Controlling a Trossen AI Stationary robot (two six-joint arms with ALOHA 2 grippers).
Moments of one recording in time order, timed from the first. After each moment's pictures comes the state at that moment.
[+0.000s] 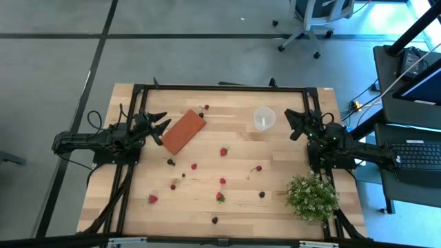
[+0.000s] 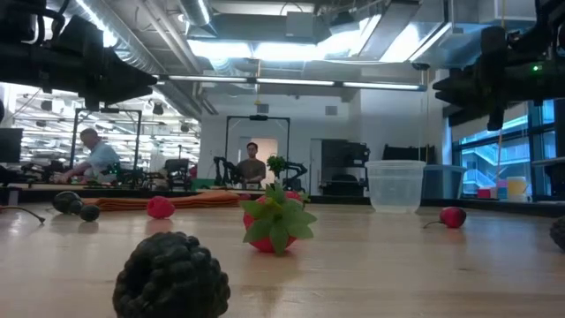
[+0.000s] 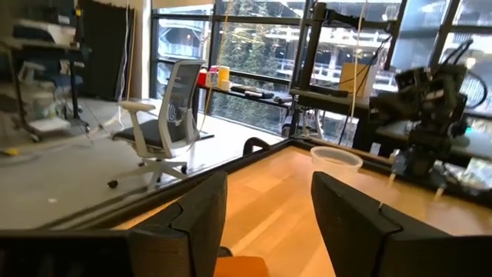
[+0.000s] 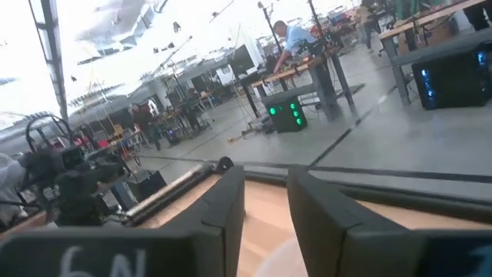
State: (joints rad) left arm 0.04 0.00 0.01 0.07 -0.59 -0.09; right arm -0.21 0.00 0.01 0.15 0.47 0.39
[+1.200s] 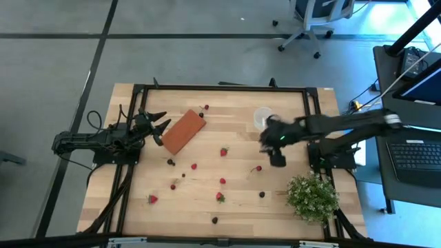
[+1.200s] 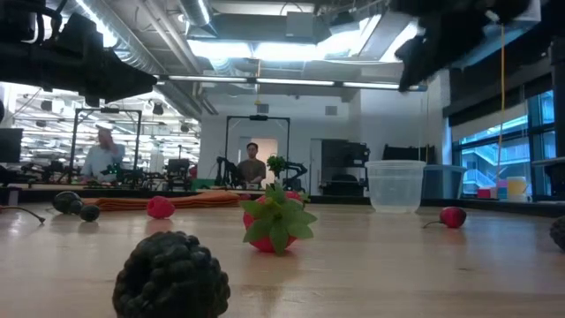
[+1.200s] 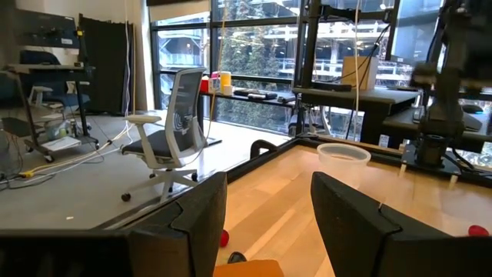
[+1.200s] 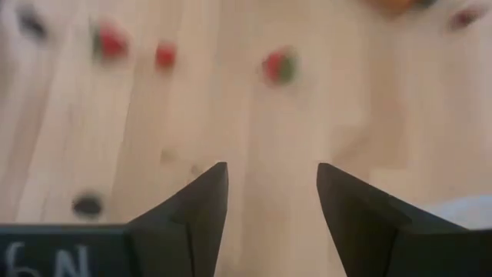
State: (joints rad) left arm 0.04 0.00 0.01 0.08 -0.59 -0.02; right arm 0.11 1.24 0.99 -0.74 0.05 -0.01
